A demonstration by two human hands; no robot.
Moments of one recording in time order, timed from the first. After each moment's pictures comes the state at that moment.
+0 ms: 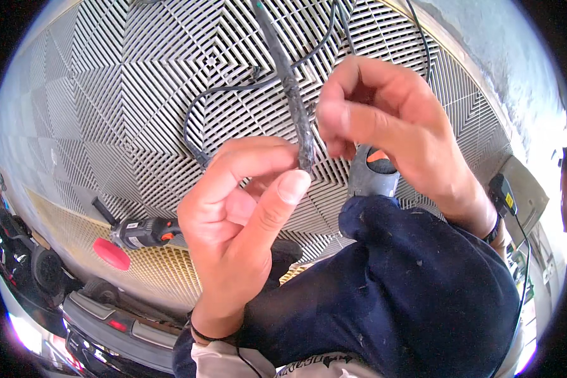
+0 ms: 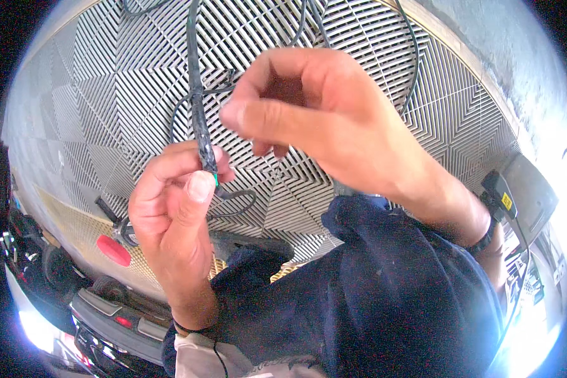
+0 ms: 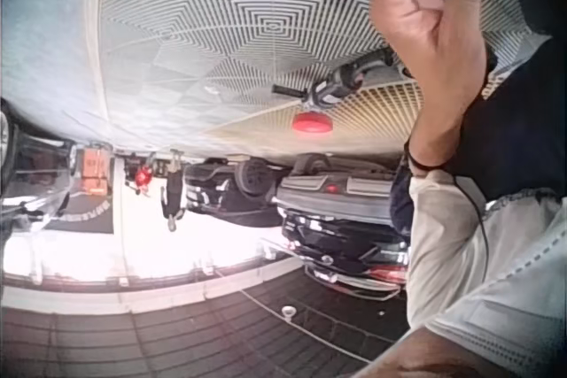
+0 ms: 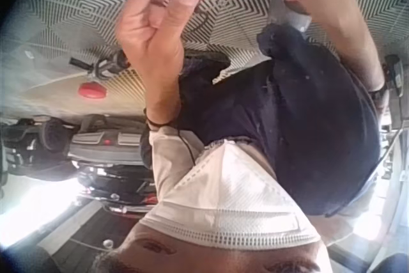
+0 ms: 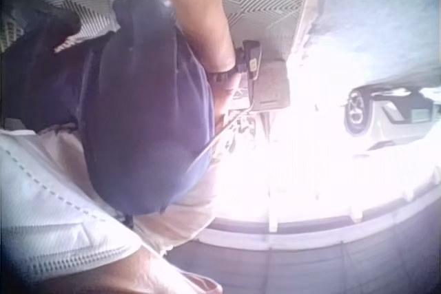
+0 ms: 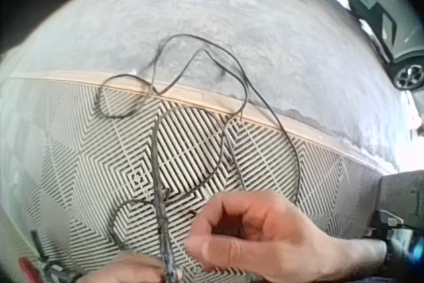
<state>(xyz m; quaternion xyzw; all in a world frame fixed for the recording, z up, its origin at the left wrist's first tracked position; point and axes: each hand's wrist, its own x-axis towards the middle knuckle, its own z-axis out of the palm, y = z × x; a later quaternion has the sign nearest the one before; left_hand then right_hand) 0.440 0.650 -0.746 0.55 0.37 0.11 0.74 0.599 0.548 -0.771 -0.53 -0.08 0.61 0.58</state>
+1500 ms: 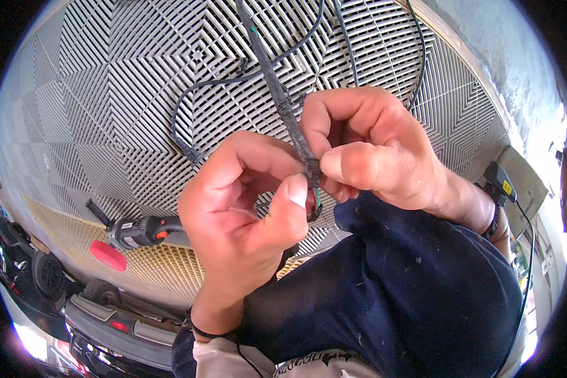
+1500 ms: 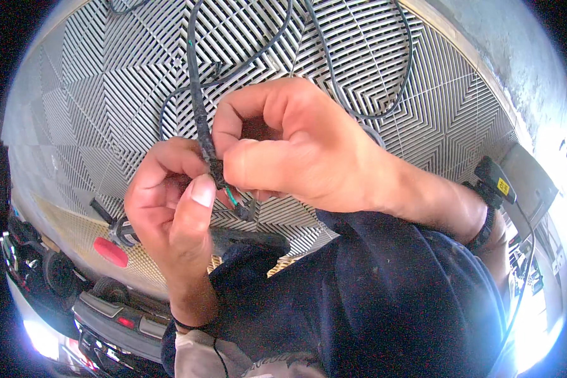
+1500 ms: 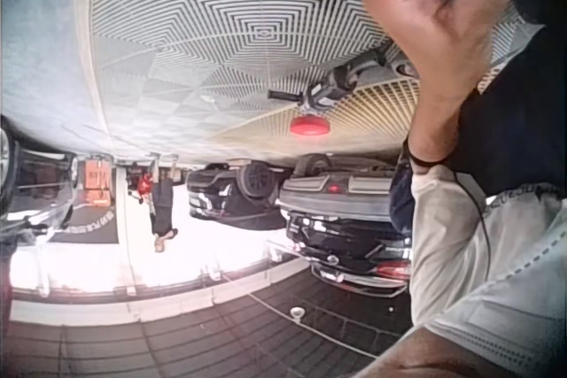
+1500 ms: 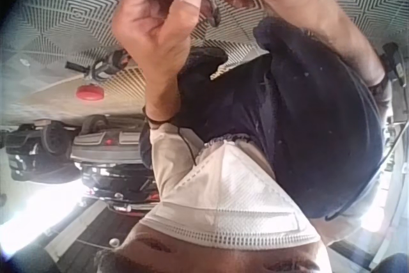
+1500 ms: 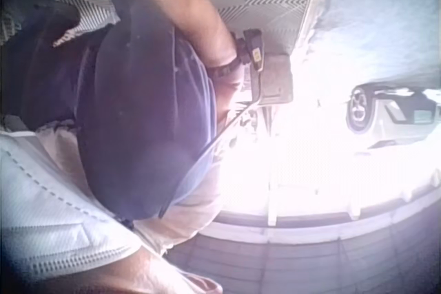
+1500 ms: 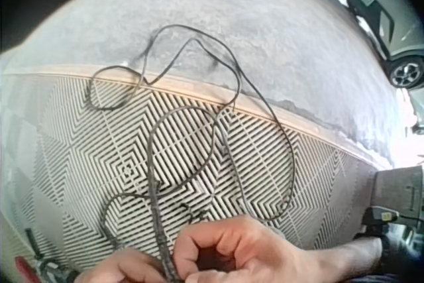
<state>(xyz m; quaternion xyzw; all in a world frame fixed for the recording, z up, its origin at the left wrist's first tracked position) 0.442 0.646 -0.753 0.51 0.34 0.10 0.78 0.587 0.541 -0.770 -0.44 -0.02 0.71 0.55</state>
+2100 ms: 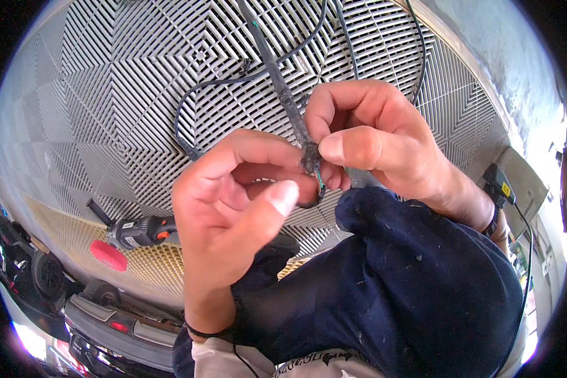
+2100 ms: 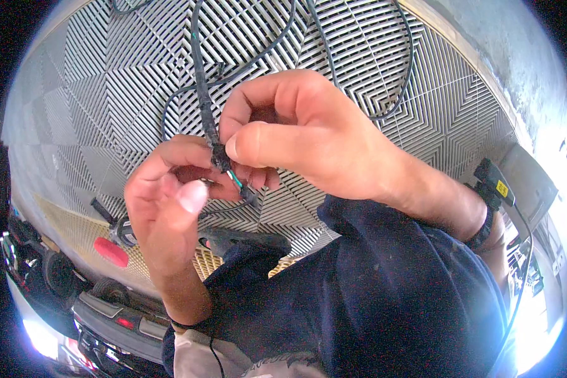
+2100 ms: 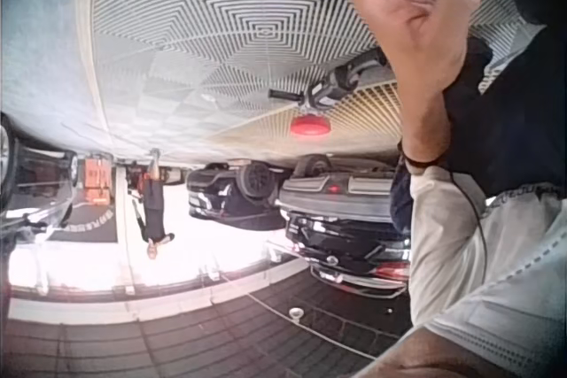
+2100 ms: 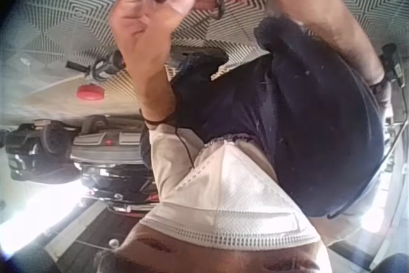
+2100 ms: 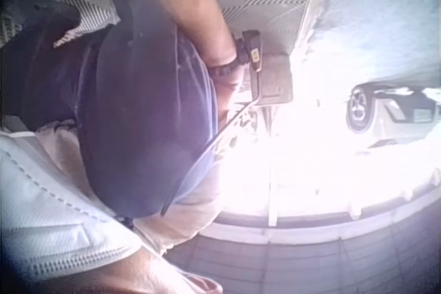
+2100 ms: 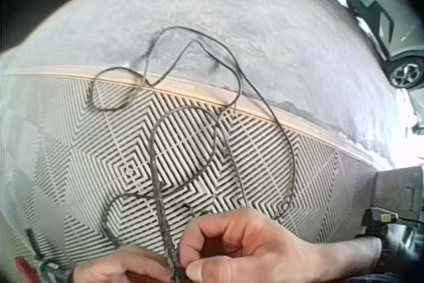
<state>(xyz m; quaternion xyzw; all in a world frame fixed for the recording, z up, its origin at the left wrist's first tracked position) 0.439 0.659 -0.748 0.49 0.34 0.04 0.80 0.586 0.540 -0.776 -0.43 -0.04 0.68 0.59</state>
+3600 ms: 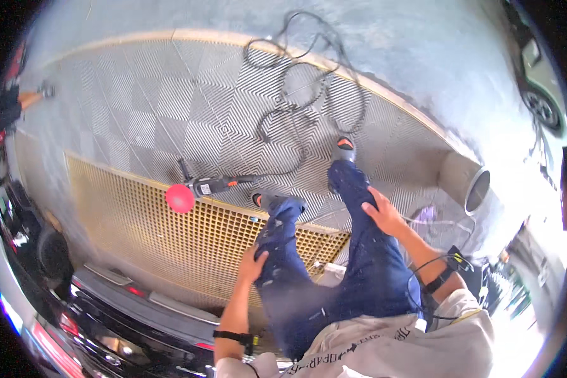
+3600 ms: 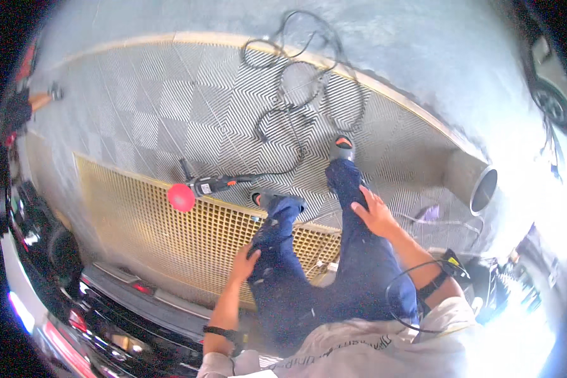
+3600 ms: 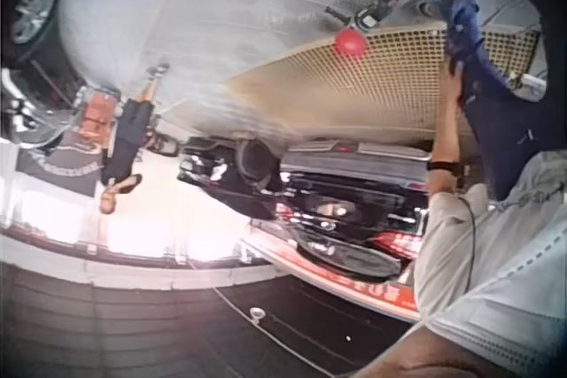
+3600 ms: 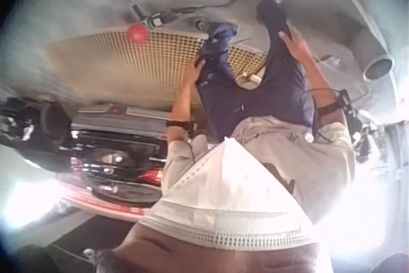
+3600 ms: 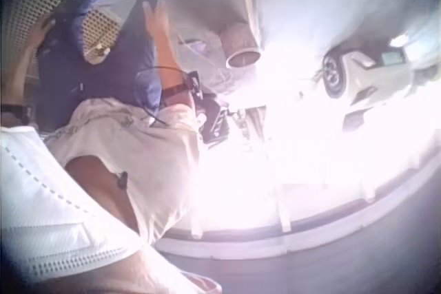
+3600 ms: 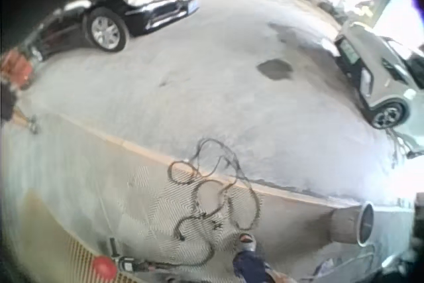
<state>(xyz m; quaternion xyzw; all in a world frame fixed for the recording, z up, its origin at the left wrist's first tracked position) 0.084 0.609 -0.490 0.64 0.50 -0.32 0.48 0.482 0.371 -0.461 -0.79 -0.23 0.52 0.22</state>
